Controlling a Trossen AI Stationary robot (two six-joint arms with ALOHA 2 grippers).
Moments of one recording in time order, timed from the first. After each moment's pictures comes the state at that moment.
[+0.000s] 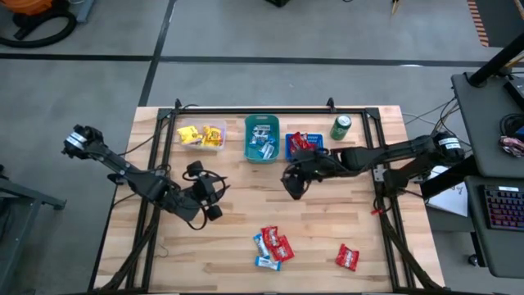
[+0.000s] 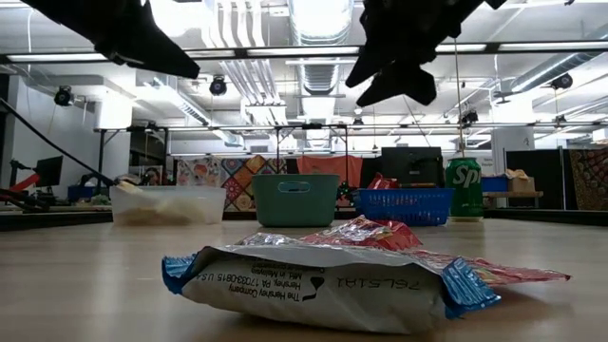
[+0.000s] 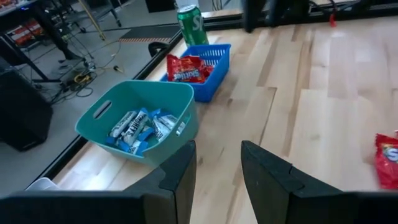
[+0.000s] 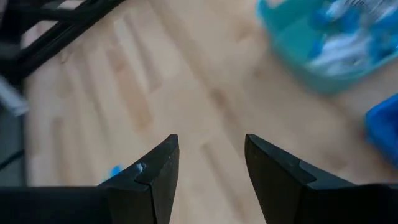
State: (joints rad) left arm -0.53 1.14 0.68 -0.22 -0.94 -0.35; right arm 0.05 1.42 1.02 -0.32 0.11 0.61
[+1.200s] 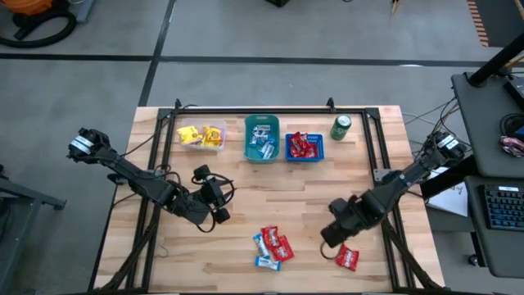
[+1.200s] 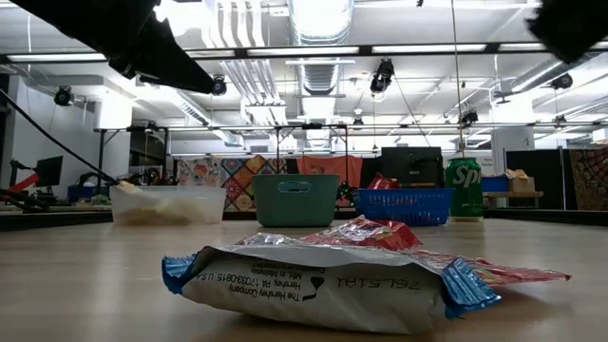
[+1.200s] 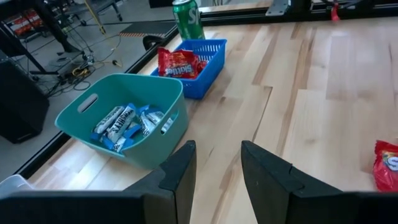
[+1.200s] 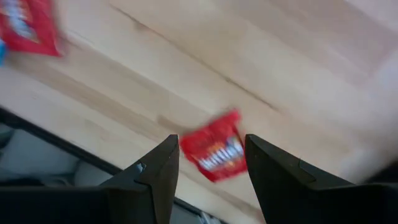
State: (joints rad) left arm -0.51 1.26 0.68 -0.10 -0.93 -0.38; right arm 0.61 1.42 1.01 -0.90 -0.17 1.69
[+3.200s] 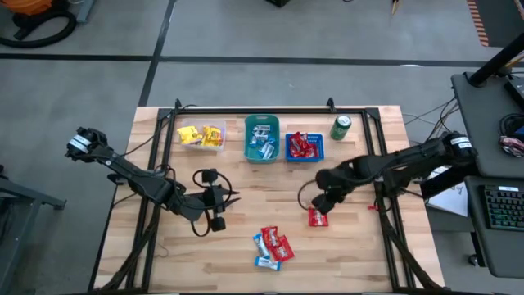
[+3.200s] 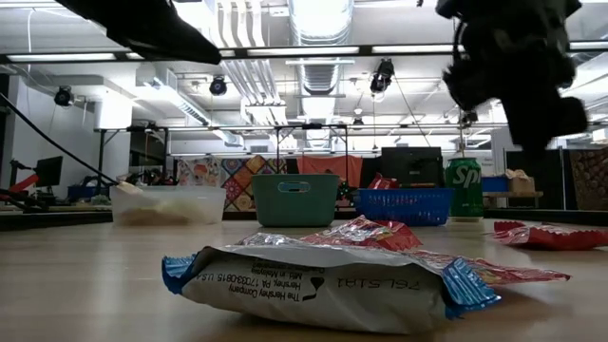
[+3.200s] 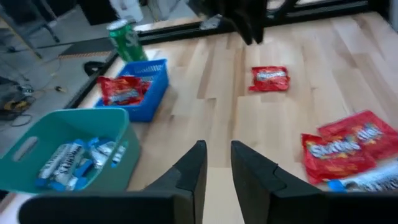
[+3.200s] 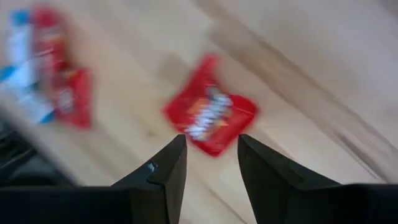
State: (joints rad) left arm -0.51 1.23 0.71 -0.03 -0.71 -0.16; right arm 0.13 1.28 0.80 -0.70 -0.27 1.07
